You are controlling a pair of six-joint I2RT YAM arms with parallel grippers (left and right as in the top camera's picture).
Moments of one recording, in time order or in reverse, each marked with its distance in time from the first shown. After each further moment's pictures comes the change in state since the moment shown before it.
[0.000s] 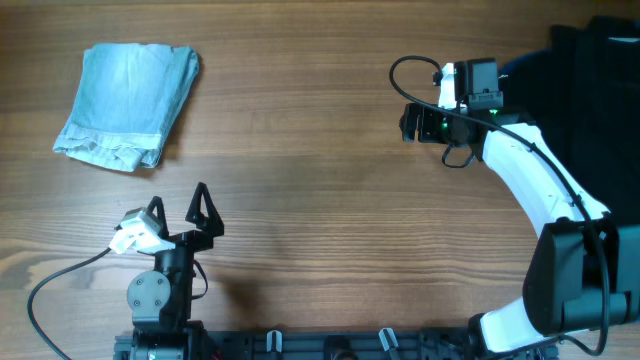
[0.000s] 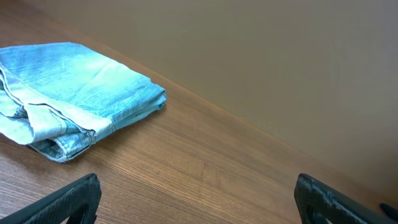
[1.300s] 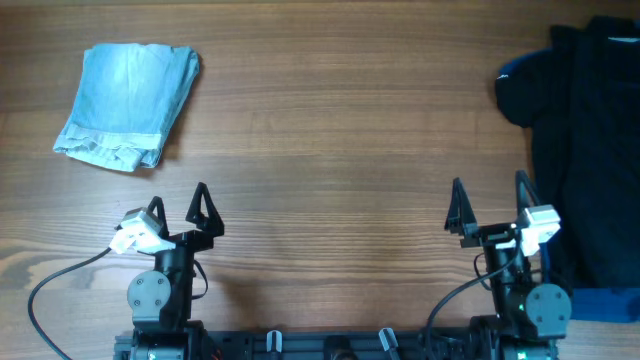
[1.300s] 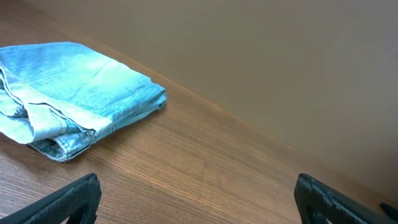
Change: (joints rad) left arm 0.000 0.000 -0.002 0.000 0.000 0.000; right arm -0.068 -1.685 -1.066 0.613 0.052 -0.034
